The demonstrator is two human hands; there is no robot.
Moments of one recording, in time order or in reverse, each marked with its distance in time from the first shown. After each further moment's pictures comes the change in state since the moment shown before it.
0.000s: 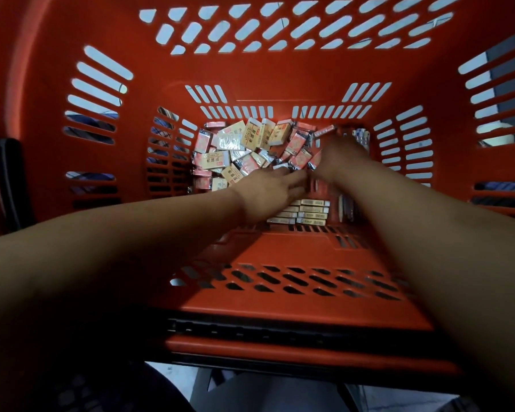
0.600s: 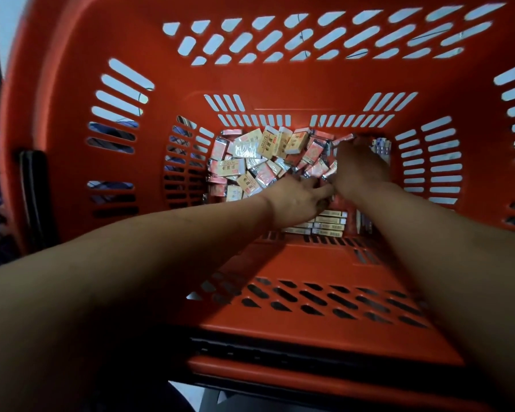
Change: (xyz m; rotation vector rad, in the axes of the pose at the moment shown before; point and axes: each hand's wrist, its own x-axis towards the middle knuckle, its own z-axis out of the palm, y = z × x) left_hand 0.022 -0.005 0.022 0.174 0.096 0.162; right_hand 0.006 0.004 0.015 -0.131 0.153 -0.012
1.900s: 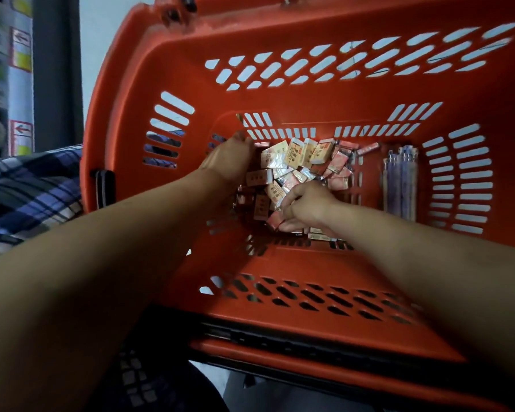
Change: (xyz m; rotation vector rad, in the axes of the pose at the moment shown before) left_hand -0.124 -0.067 -0.055 -0.550 -0.165 -1.258; right_hand -0.067 -0.114 0.011 1.053 -0.629 0.053
